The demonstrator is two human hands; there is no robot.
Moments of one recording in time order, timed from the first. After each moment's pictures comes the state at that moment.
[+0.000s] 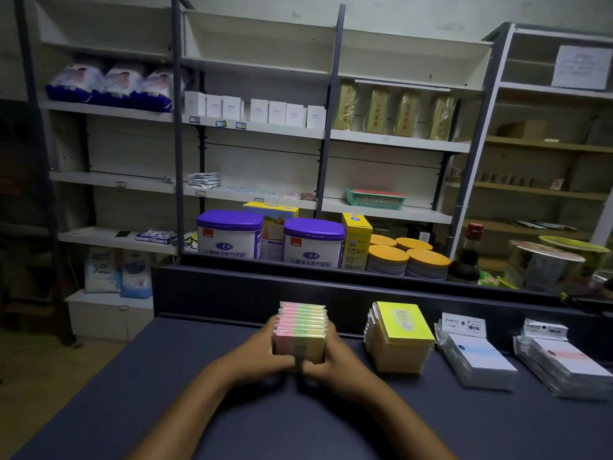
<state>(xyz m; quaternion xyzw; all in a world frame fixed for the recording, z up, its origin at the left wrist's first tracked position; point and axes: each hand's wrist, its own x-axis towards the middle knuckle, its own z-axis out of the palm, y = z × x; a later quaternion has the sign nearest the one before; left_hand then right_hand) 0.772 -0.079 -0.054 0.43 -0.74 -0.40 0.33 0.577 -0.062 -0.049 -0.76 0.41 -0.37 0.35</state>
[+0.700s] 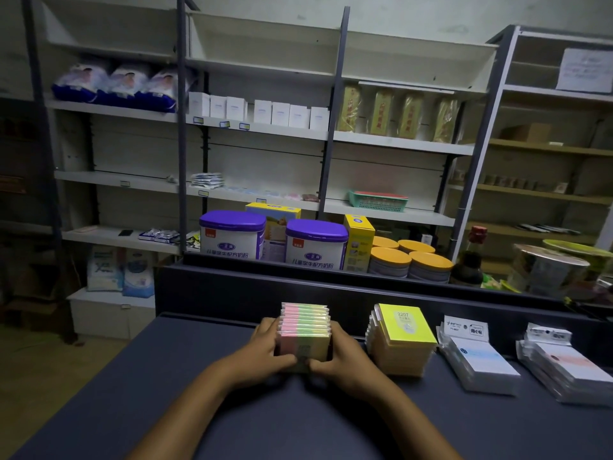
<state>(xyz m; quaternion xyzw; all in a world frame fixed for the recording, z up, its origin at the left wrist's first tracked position) 0.771 -0.082 -0.057 0.49 -0.78 -0.30 0.27 0.567 -0.074 -0.051 -0.76 0.44 -0.36 0.31</state>
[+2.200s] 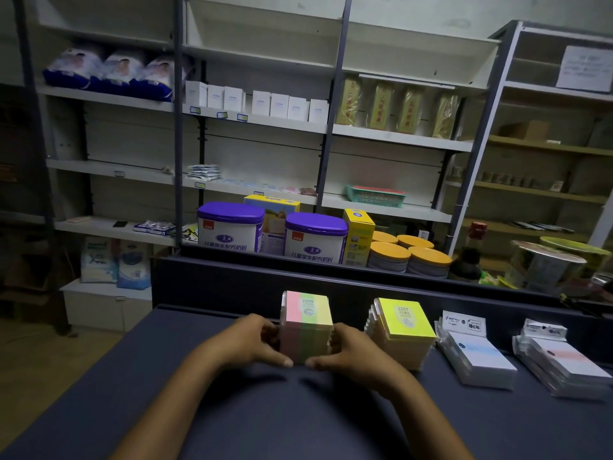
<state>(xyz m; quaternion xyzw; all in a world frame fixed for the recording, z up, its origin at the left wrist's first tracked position) 0.789 -0.074 -0.033 0.51 -0.74 -0.38 0.23 0.558 -0.064 -0.031 -0.71 0.55 -0.25 0.36</state>
